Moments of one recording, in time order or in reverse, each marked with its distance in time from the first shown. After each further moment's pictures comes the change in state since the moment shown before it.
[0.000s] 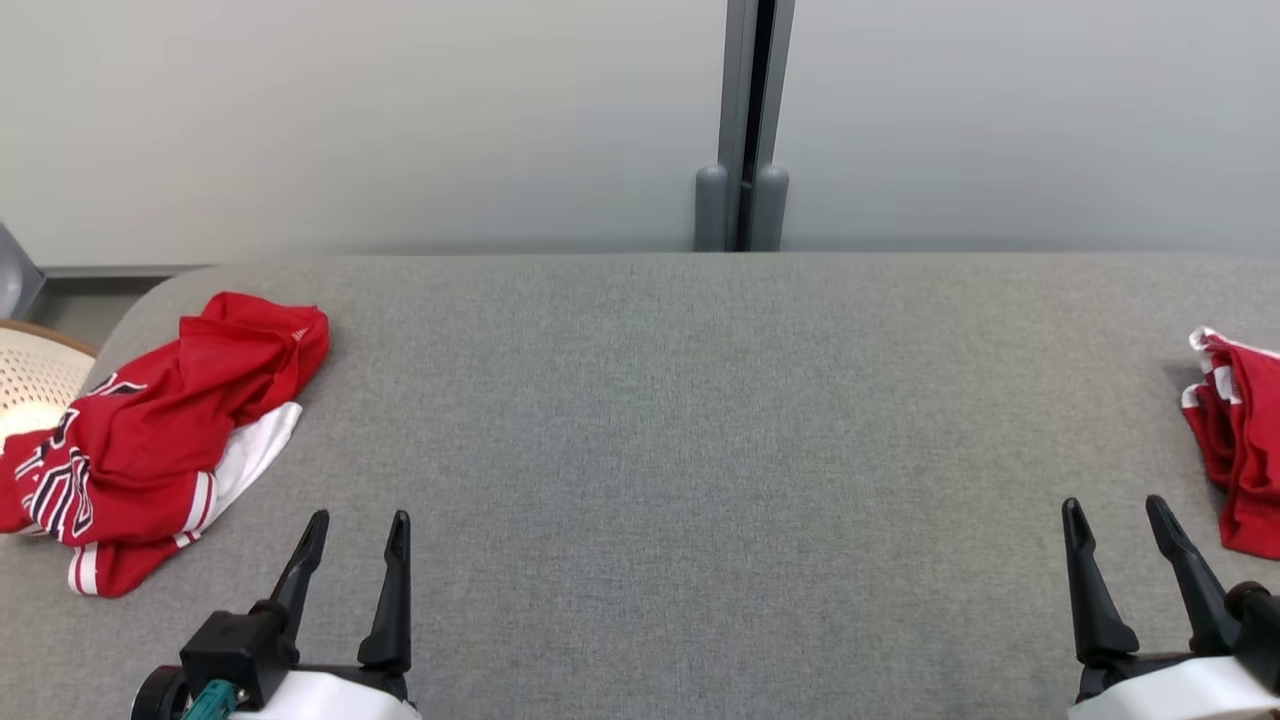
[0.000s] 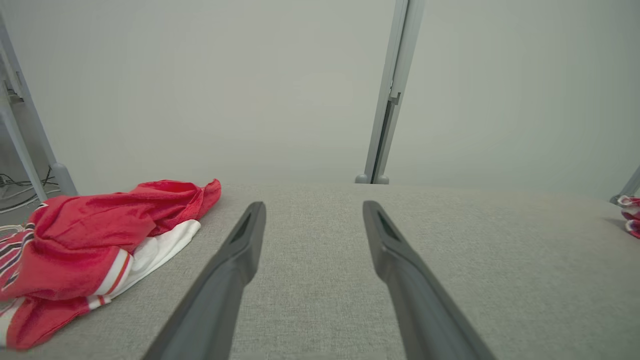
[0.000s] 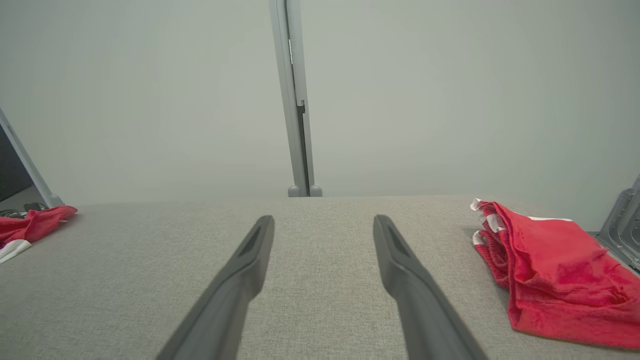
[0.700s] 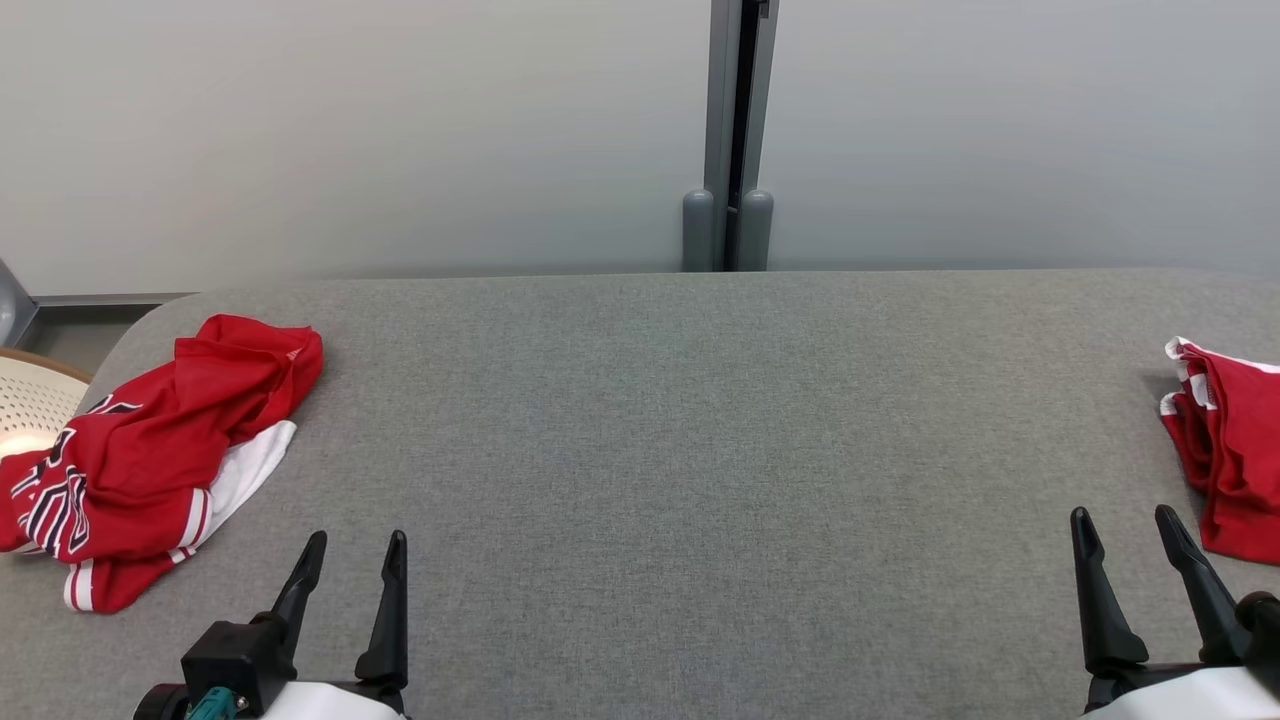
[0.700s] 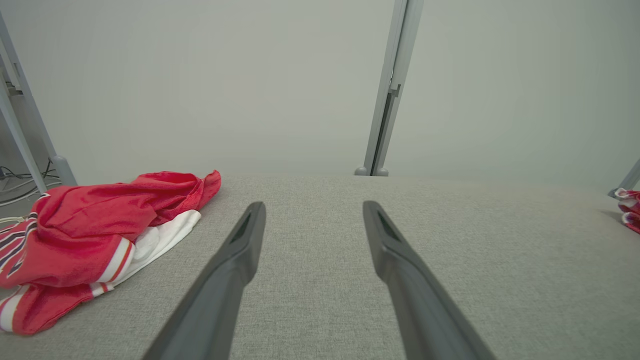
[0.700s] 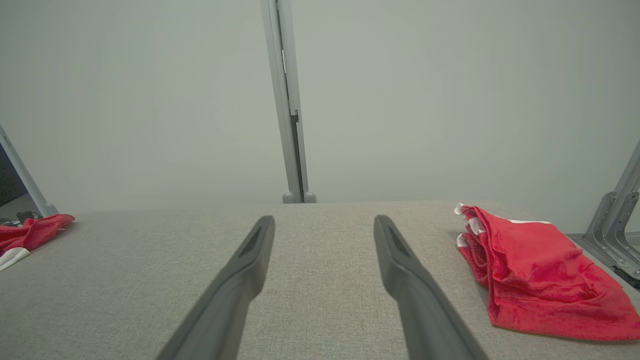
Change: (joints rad) left arm 0.023 0.012 -0.007 0.001 -0.016 0.019 0.029; right arm 0.028 0.003 -0.011 -0.030 0.002 0.000 0.016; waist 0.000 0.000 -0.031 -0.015
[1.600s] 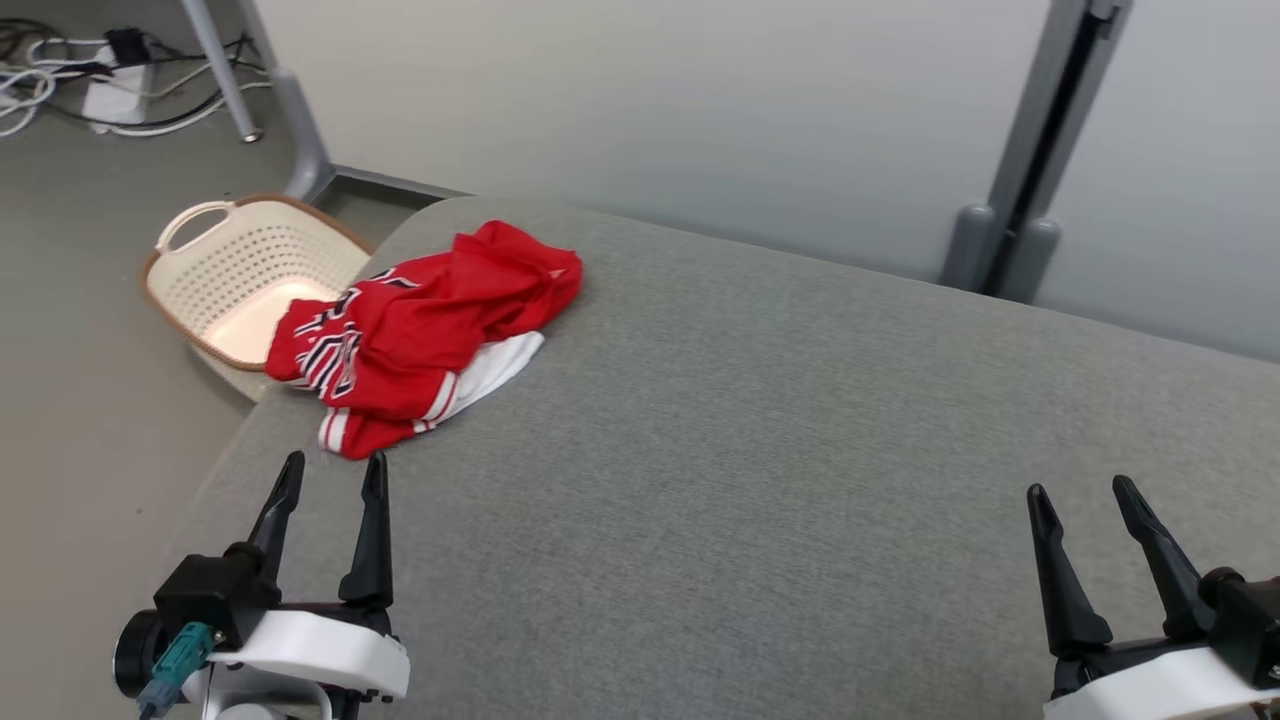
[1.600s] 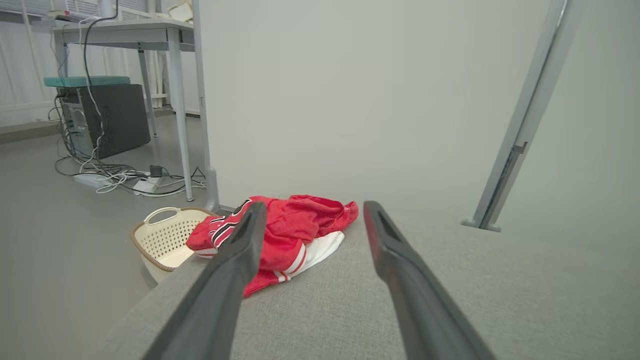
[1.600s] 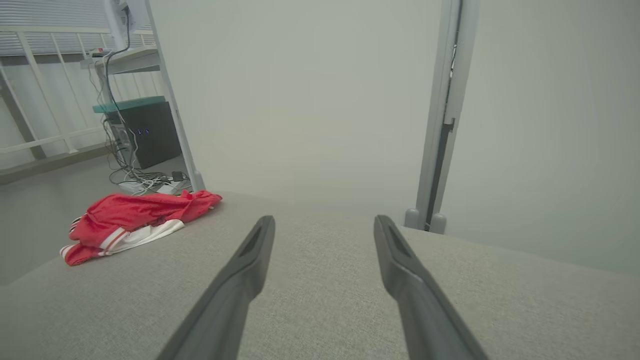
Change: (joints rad) left arm -0.129 -0.008 0.014 0.066 -0.016 -0.011 -0.061; right arm -0.012 0.001 0.060 -0.074 -0.014 -0.001 0.045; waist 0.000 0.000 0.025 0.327
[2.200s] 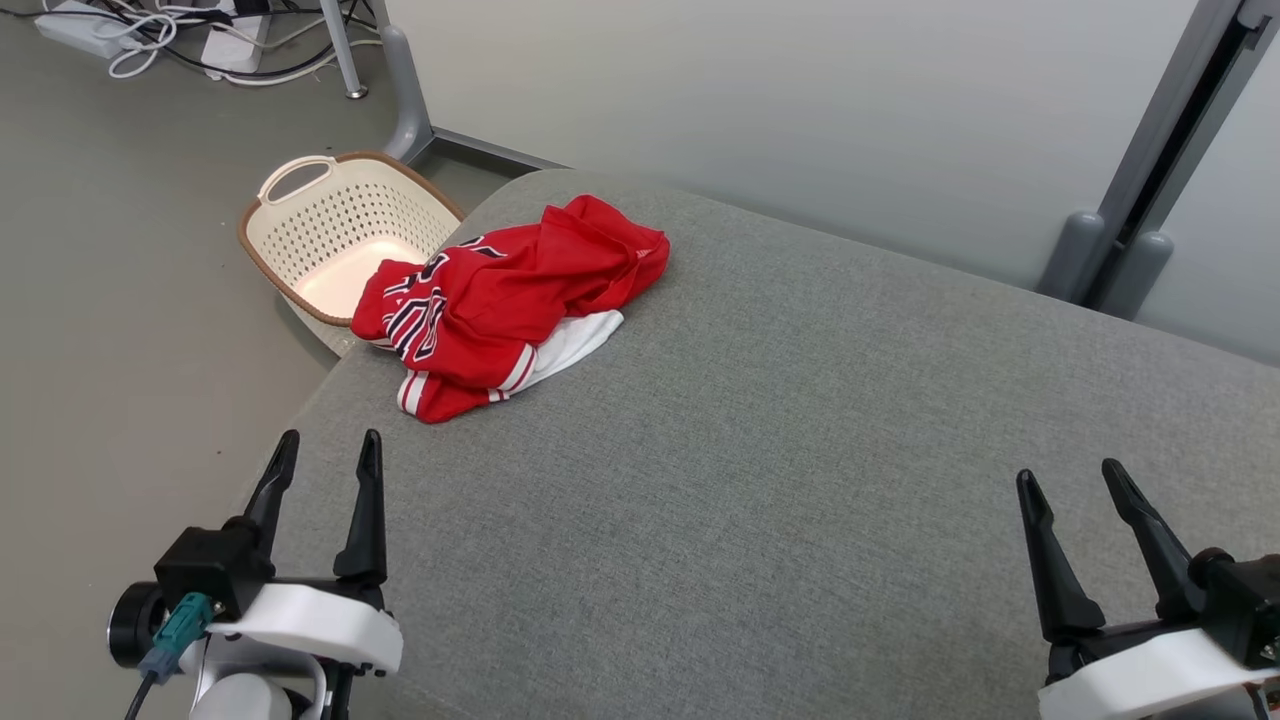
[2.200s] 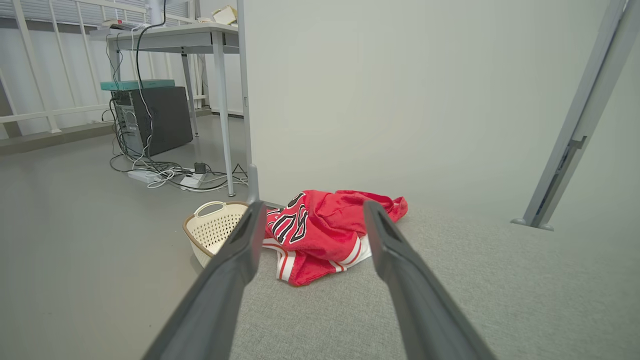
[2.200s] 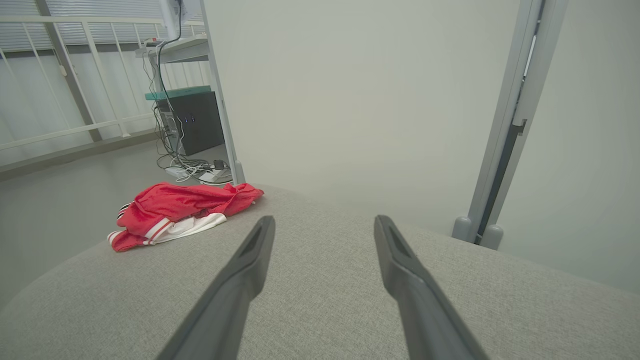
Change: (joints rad) left arm -0.059 0.015 -0.001 0.076 0.008 -0.026 -0.017; right arm -0.032 -0.016 0.023 -0.005 0.000 0.000 0.026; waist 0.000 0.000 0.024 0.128
